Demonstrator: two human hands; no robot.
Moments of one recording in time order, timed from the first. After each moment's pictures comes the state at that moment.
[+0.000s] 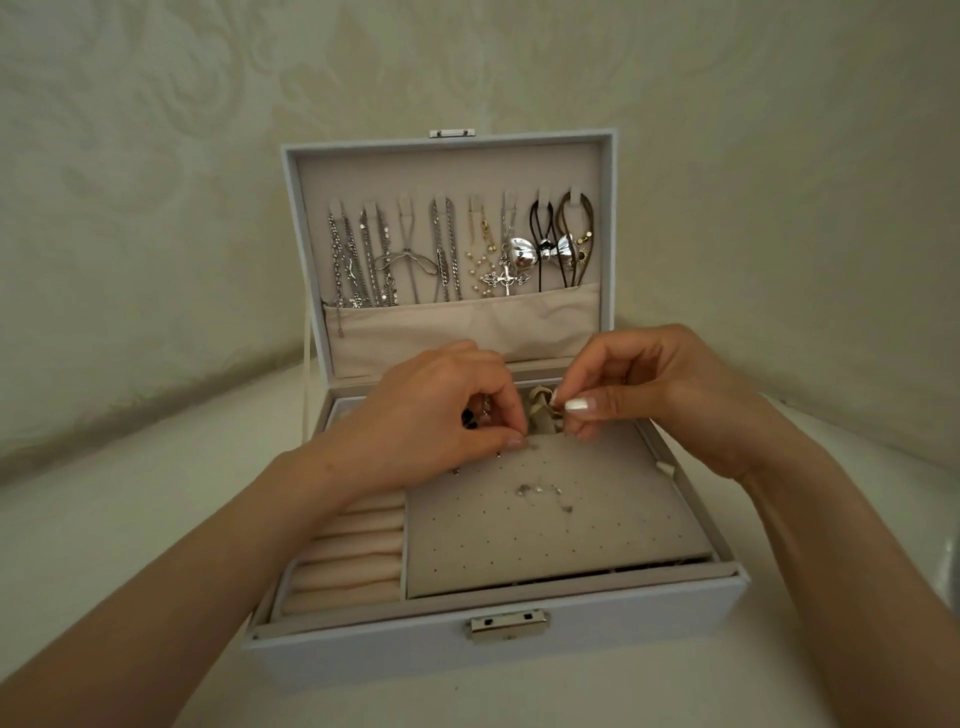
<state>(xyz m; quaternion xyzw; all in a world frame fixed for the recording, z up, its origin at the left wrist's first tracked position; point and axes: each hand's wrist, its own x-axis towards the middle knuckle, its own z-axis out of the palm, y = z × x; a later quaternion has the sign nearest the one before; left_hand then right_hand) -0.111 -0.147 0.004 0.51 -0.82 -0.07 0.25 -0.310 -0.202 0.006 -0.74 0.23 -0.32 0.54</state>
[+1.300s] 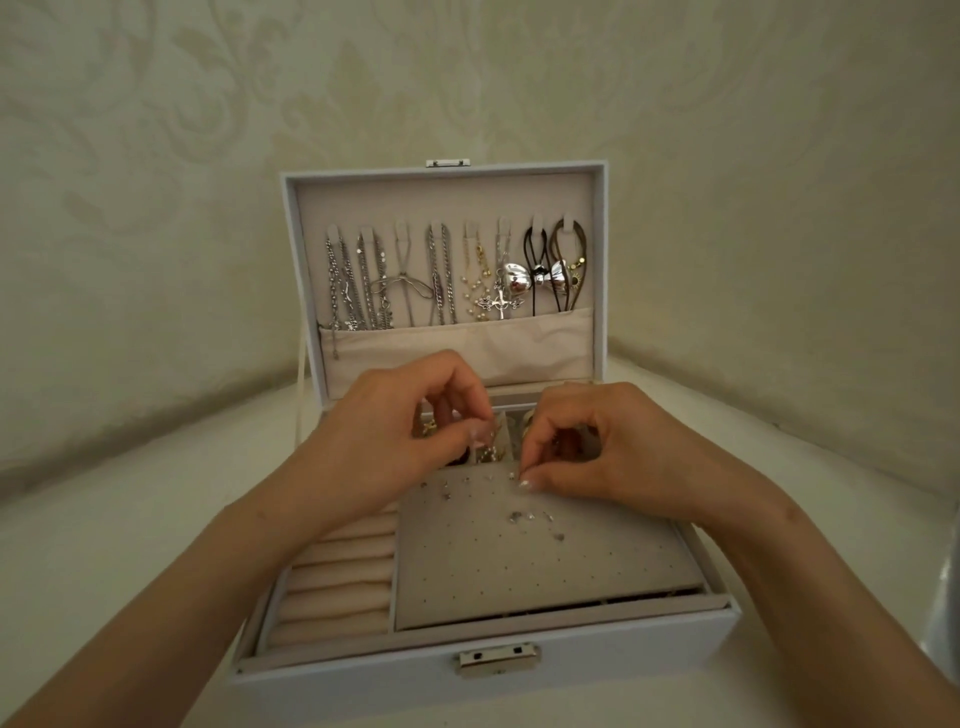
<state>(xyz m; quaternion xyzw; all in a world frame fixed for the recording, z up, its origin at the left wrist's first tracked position) -0.106 -0.124 0.014 0.54 -0.74 -0.14 0.37 -0.299 -0.196 -0.001 -0.88 0.25 -0.24 0.32</state>
